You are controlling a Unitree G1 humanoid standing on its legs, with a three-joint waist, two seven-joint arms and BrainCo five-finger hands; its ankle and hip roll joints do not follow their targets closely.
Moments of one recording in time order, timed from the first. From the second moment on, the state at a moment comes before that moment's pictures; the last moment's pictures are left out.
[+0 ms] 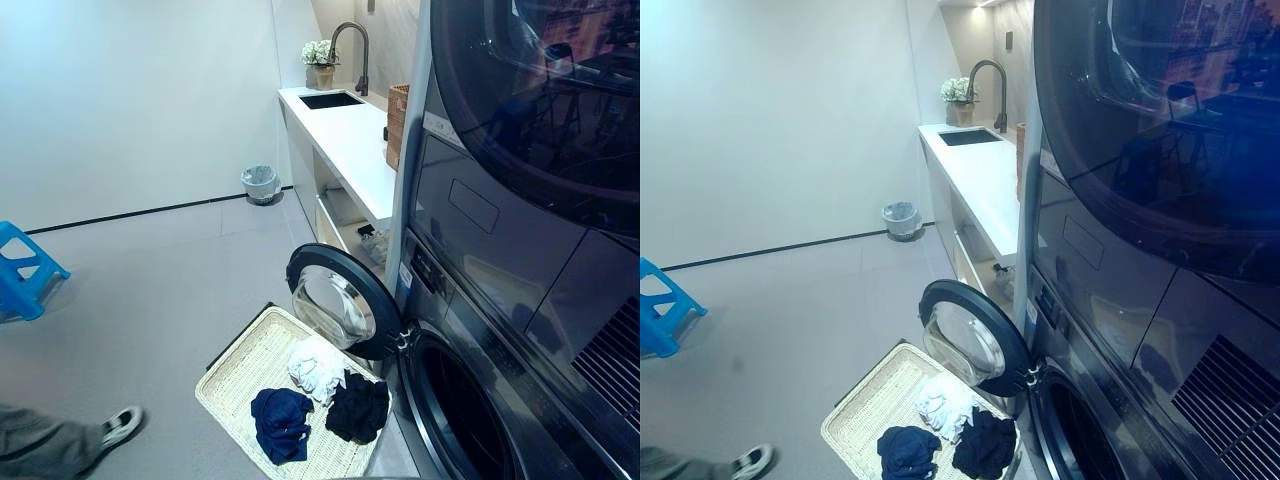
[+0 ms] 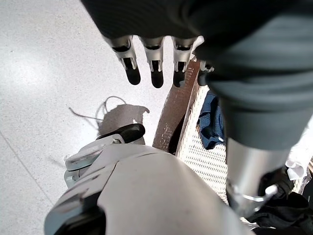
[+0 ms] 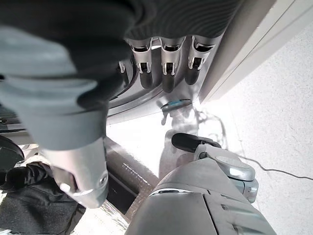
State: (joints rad) left arm 0.03 0.26 -0.26 1.28 -0.05 -0.12 -0.08; right arm -0.02 -0.32 0.20 1.35 0.19 0.05 0.10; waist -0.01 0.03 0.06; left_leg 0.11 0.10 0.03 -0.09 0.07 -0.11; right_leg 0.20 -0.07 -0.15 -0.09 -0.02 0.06
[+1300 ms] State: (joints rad) left arm -0.04 0.26 -0.25 1.20 -0.27 -0.30 0.09; right arm -0.12 -0.39 0.19 1.29 0.29 -0.01 0.10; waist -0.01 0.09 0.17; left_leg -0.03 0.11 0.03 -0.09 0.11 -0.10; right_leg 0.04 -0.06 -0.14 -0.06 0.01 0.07
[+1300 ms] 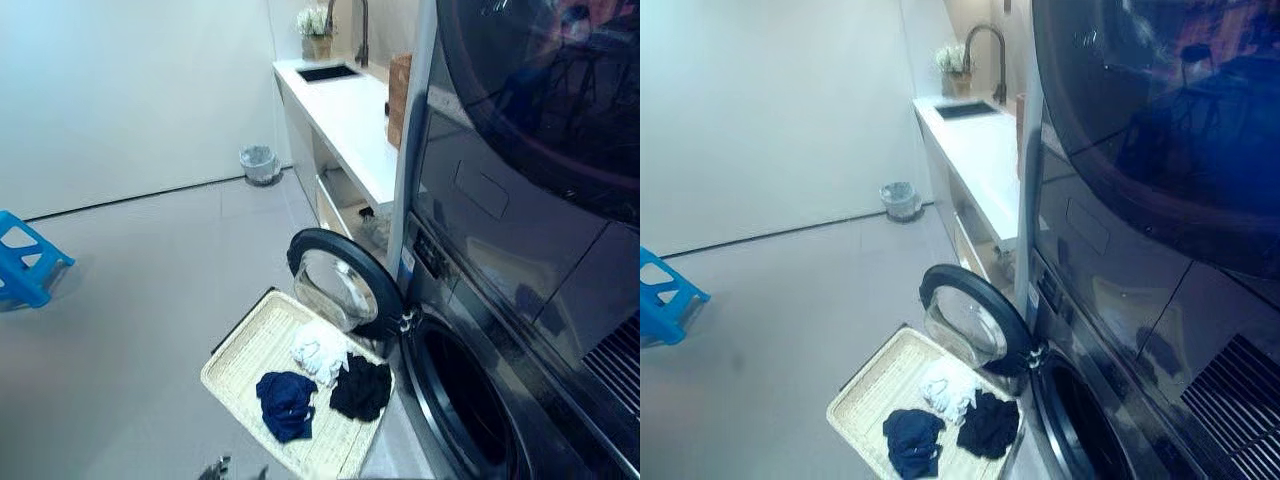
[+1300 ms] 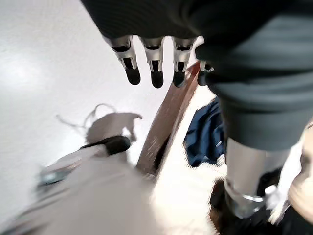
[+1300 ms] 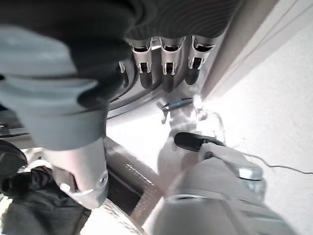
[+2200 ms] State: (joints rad) left arm -0.77 0.60 -0.49 0.85 0.32 -0.40 0.85; right arm -0.56 -0.46 0.33 1.06 0.46 -0.17 0.03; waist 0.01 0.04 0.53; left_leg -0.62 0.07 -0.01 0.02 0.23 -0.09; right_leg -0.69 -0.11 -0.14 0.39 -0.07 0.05
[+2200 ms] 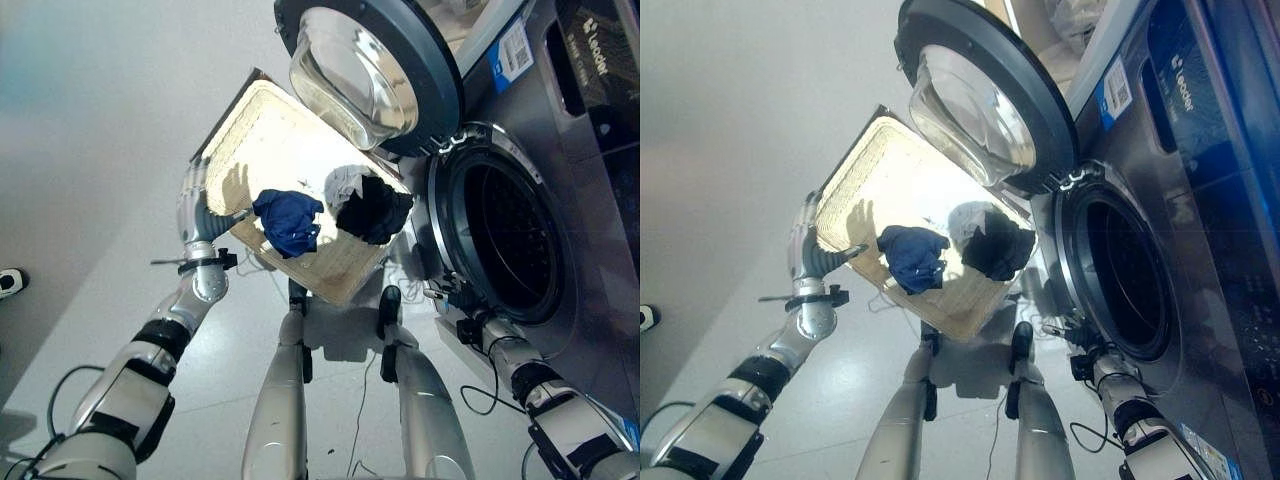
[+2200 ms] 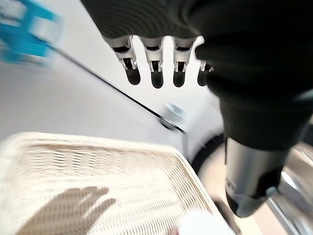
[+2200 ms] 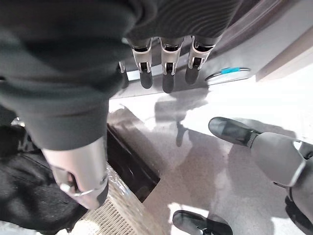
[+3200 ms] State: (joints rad) left arm -0.97 0.65 -0.69 1.08 0.44 -0.24 0.68; right arm -0.73 -0.57 0.41 0.91 0.53 -0.18 0.03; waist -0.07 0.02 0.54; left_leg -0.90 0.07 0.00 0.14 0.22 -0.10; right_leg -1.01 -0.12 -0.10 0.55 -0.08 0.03
